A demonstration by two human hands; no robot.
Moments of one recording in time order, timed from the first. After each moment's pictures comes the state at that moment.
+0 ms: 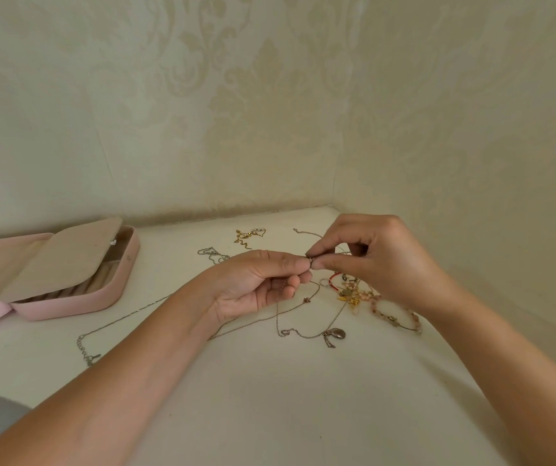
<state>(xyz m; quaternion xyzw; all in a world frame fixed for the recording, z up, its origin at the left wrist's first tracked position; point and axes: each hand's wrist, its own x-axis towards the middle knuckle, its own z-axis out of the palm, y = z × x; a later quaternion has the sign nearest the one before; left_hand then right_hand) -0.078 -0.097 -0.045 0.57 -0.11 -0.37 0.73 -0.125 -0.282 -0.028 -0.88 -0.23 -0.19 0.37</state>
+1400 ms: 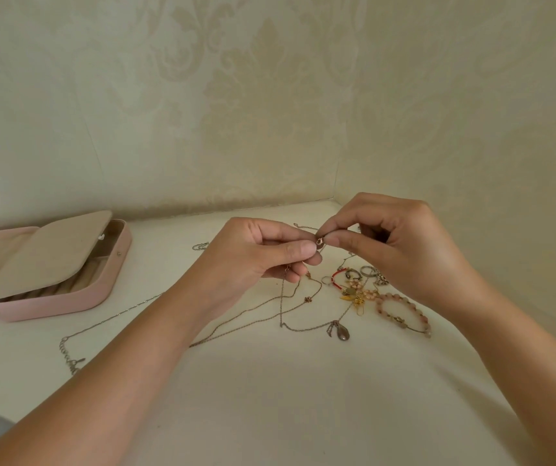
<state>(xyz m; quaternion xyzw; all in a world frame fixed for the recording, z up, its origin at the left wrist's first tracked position) -0.087 -0.093 -0.037 0.67 -0.26 -0.14 0.68 -0.127 -0.285 -0.023 -0.87 -0.24 -0.25 0.35</state>
